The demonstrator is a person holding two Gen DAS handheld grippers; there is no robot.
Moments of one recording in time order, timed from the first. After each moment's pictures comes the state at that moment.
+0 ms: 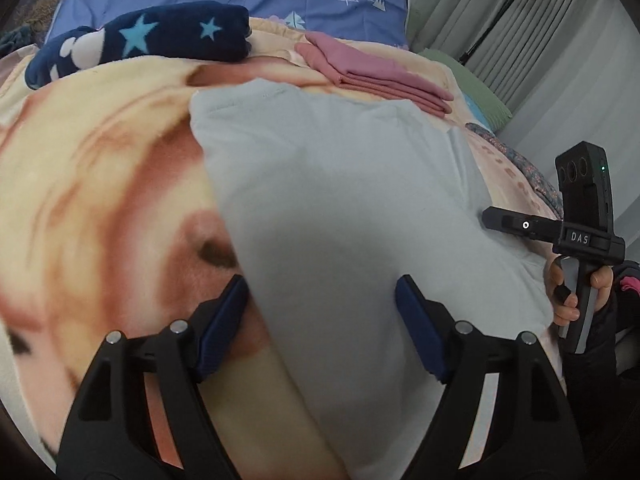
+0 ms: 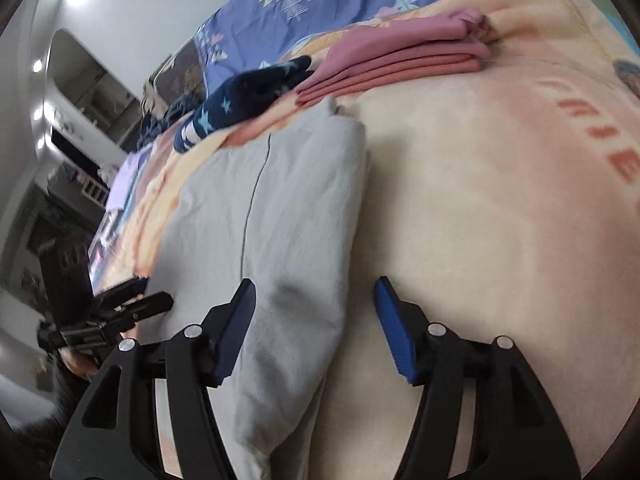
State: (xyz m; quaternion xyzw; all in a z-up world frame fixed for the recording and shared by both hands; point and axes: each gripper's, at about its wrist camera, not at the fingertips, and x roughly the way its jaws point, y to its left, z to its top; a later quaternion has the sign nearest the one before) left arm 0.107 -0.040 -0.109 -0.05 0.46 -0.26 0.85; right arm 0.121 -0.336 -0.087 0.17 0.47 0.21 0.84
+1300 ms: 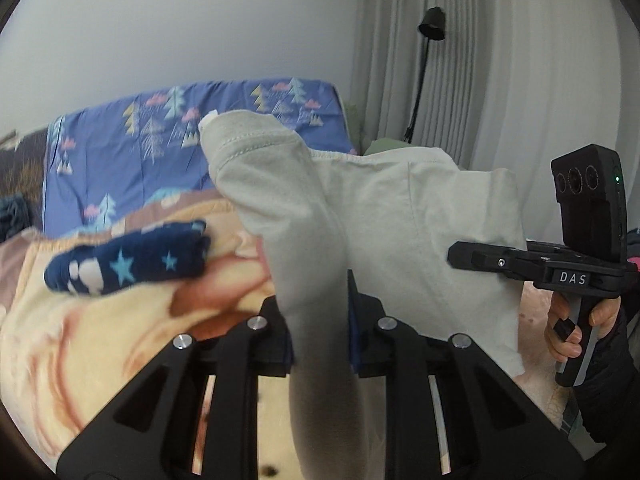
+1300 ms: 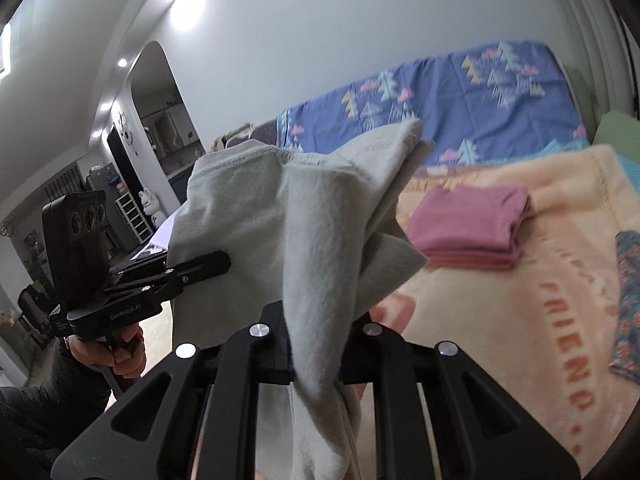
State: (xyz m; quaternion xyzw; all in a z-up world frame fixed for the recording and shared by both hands) left arm 0.068 -0.103 0.063 0.05 0.23 -0.29 0.93; right arm 0.070 -0.324 0.069 0.13 0.25 0.26 0.93
